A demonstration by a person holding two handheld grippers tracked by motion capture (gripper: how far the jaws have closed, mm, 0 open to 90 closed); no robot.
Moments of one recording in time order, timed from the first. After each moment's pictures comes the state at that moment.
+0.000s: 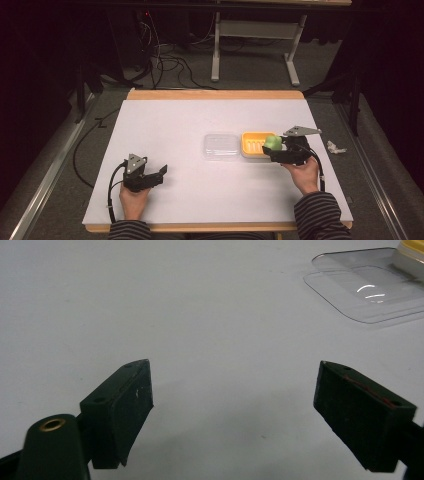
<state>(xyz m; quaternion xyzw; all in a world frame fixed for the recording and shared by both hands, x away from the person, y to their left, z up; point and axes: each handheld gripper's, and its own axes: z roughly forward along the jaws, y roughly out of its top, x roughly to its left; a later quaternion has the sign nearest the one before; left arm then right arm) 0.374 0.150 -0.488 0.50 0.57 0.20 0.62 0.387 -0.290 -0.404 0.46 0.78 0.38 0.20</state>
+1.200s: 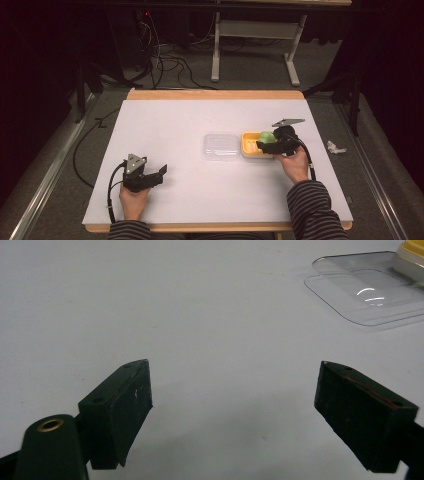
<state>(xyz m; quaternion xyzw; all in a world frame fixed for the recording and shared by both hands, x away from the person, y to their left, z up) 0.374 0.150 -0.487 0.49 0.57 0.20 0.62 0.428 -0.275 -0.418 0.49 0.79 0.32 0.19</state>
